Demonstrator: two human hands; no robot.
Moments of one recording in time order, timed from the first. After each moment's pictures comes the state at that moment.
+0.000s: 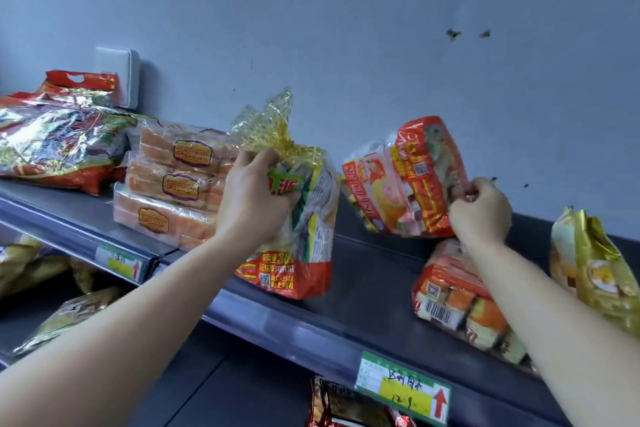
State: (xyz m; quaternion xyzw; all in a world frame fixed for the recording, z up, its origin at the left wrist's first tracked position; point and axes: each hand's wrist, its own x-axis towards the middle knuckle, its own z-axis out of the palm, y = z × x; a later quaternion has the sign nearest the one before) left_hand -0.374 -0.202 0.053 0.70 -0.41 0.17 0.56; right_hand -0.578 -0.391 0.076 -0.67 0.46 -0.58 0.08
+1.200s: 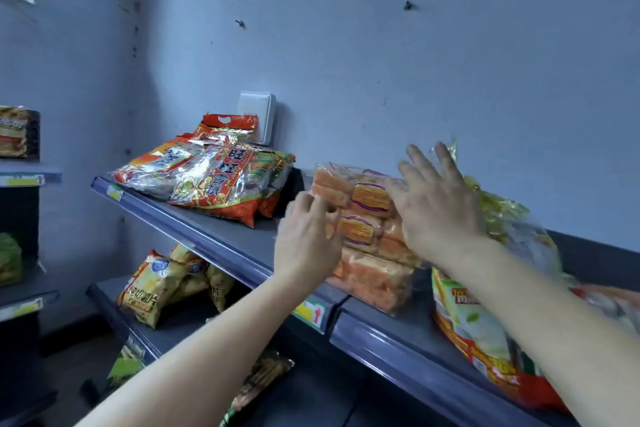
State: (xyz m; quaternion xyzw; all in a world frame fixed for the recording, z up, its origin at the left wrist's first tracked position) left_hand -0.197 -0.112 0.013 0.77 -0.38 0.27 0.44; right_hand -0.330 -0.214 0.096 -0.83 0.19 -0.28 -0.45
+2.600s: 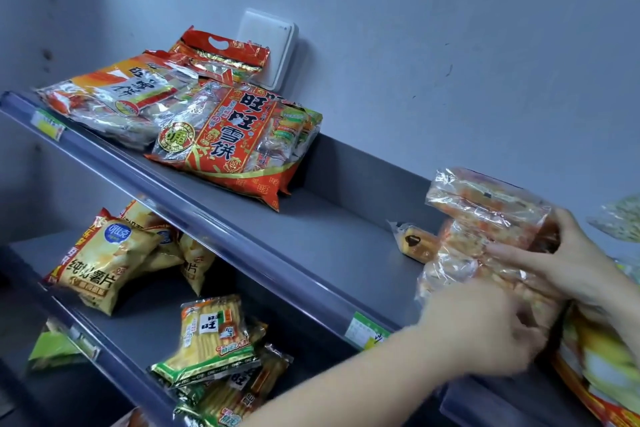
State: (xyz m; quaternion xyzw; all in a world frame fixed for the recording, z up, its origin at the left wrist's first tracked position) left_hand -0.181 -0.167 -0.025 0.57 -0.70 -0.01 0.44; right_hand -0.274 -0.243 0.074 -0.81 0.40 -0.36 0.21
